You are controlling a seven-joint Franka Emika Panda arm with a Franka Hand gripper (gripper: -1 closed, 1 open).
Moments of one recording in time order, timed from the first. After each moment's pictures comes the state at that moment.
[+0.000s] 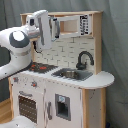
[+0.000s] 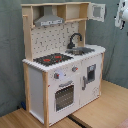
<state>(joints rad) -0.45 -1.26 0.41 -2.50 -0.81 2.71 0.41</state>
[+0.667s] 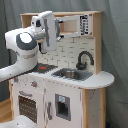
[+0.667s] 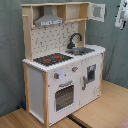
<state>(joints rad) -0.50 -1.24 0.36 -2.54 -0.81 2.85 0.43</state>
